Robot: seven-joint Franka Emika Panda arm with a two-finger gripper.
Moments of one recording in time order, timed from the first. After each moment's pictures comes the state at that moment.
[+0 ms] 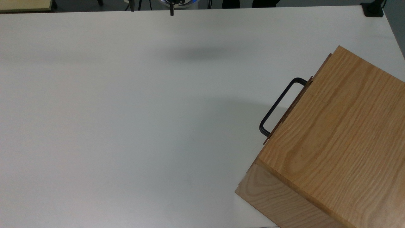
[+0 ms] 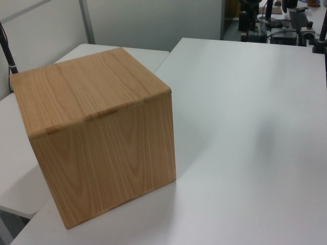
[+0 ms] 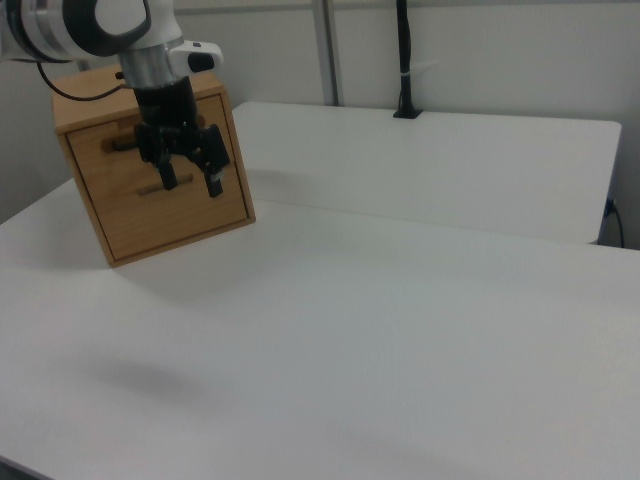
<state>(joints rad) 0.02 0.00 0.01 -1.60 -0.08 1.57 0.06</state>
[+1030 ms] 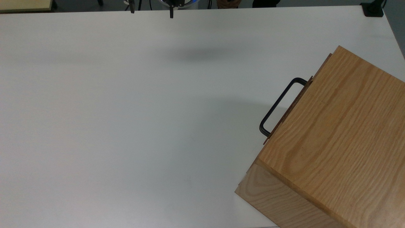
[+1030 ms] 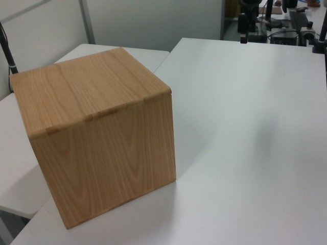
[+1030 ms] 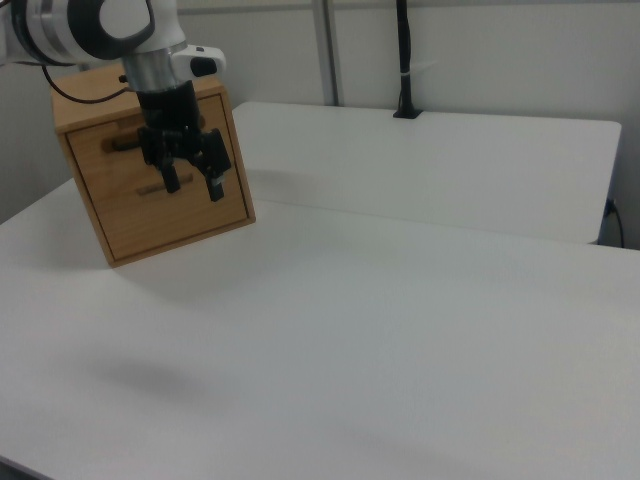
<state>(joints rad) 0.02 0.01 0.01 -1.60 -0.08 1.57 0.09</state>
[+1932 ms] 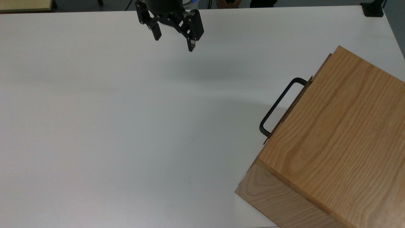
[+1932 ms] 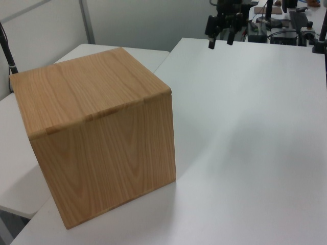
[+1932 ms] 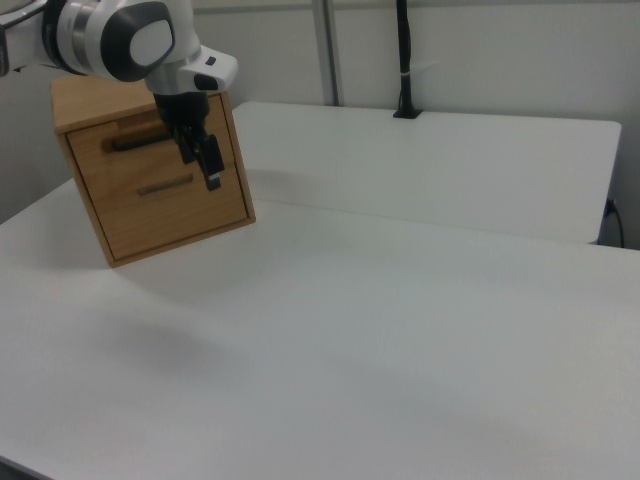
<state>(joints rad) 0.03 0.12 0.02 -1.56 0.11 1.81 0.49</state>
